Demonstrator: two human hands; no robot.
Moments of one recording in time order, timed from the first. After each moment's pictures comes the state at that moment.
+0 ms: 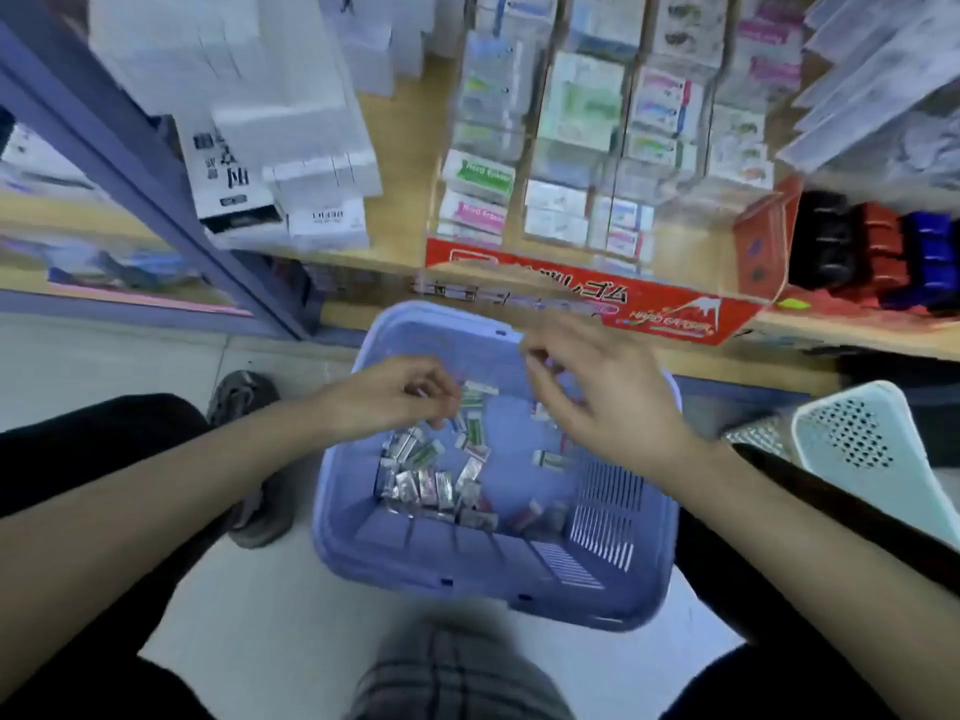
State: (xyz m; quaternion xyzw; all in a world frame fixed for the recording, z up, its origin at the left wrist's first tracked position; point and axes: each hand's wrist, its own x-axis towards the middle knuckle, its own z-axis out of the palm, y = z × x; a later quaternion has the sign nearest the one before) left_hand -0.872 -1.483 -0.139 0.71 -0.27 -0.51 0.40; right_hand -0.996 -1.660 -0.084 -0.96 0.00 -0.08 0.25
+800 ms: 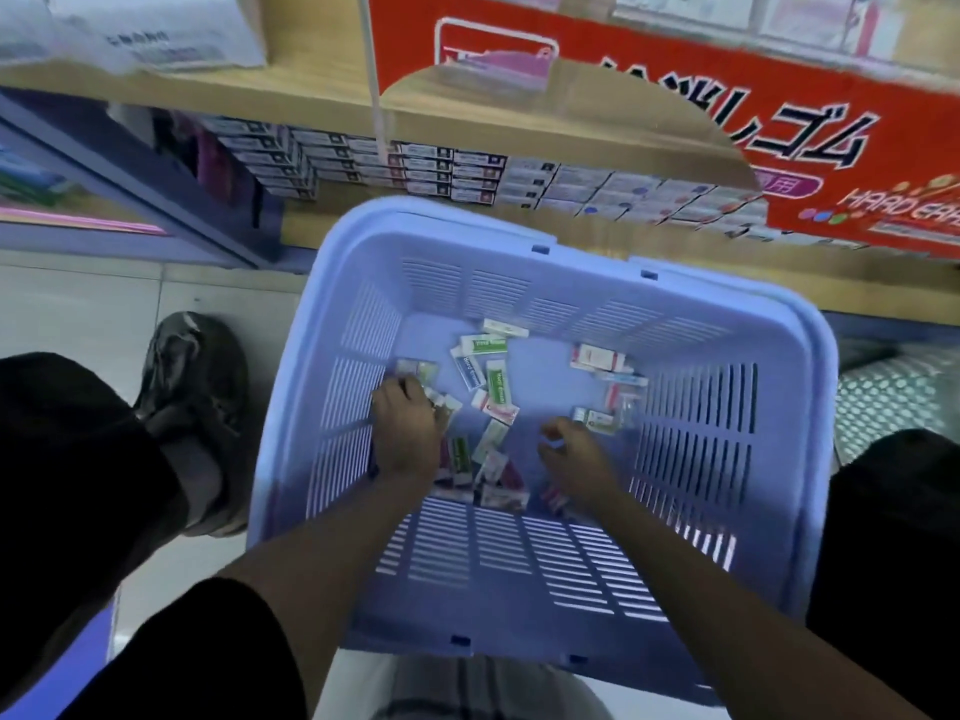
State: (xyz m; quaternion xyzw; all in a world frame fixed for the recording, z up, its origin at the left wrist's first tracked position) left_hand -0.952 -1.477 -0.428 0.96 -0.23 -0.15 -0.08; right_hand -1.068 -1.633 -0.383 -0.79 0.39 0.25 0.40
